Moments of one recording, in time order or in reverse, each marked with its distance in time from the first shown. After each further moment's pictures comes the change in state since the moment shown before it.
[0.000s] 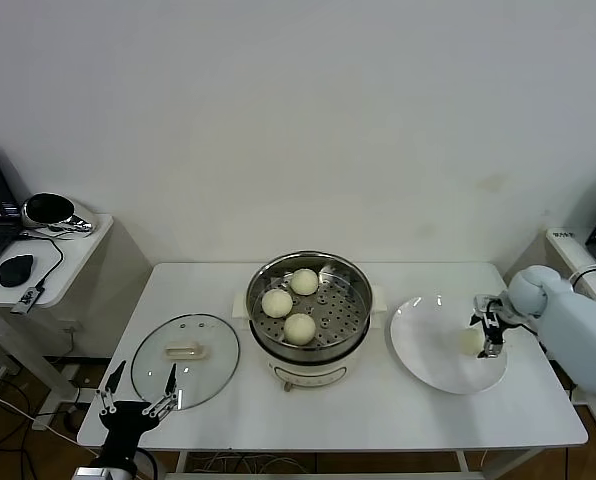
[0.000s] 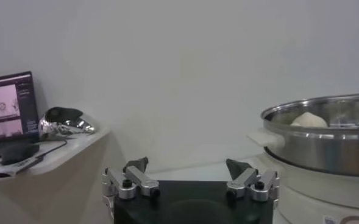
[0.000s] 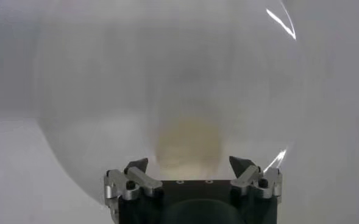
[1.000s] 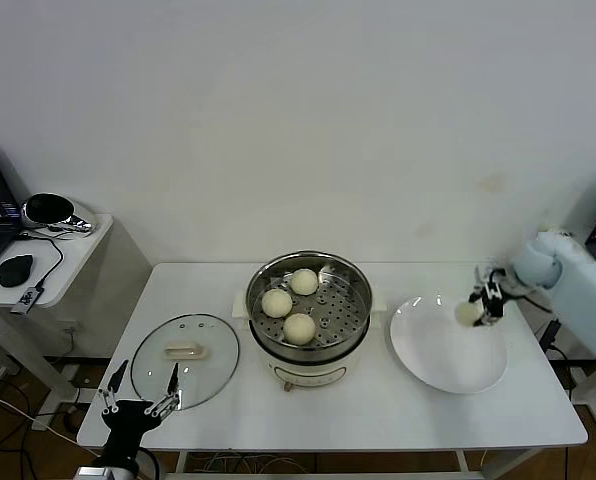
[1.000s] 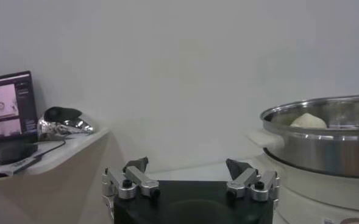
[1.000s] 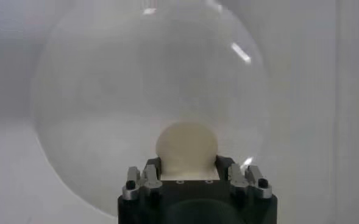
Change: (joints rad) left arm -0.002 0.003 0.010 -0.003 0.001 0.000 -0.001; right arm 0.272 -0.145 -0.258 0.288 0.249 -0.155 -0.030
